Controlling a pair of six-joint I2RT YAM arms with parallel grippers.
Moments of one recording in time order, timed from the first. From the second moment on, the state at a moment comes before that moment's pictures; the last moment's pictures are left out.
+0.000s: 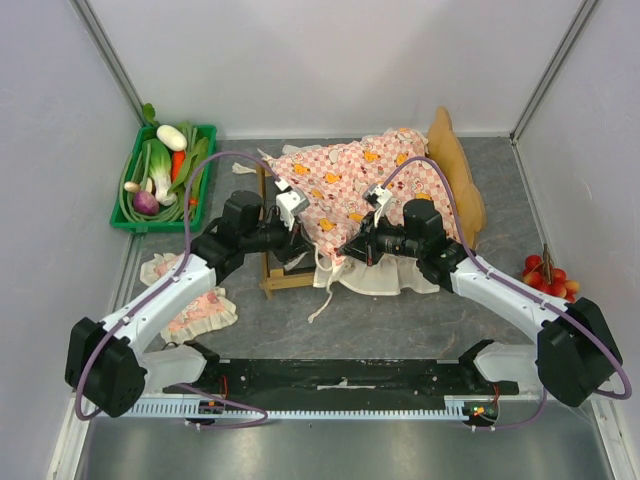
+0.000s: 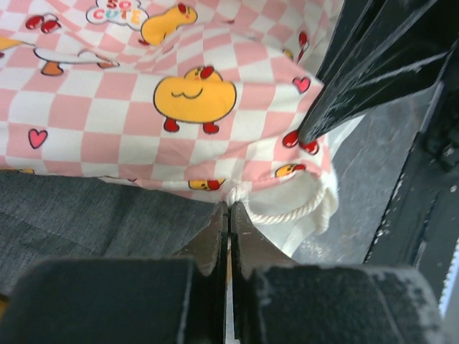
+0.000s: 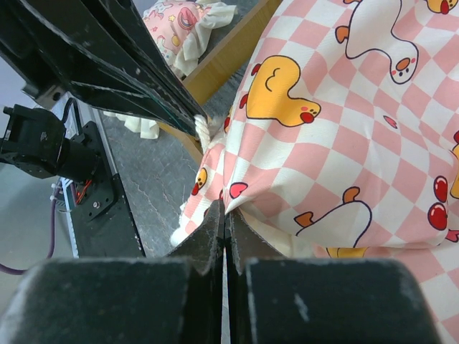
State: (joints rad) left arm -0.52 1.19 0.87 -0.25 0.54 0.11; right arm 0.59 1.26 0.76 0.17 -0.59 0.28
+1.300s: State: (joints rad) left arm -0.52 1.16 0.66 -0.16 0.29 -0.22; right arm 0.69 1.27 0.75 0.20 -0.55 0.31
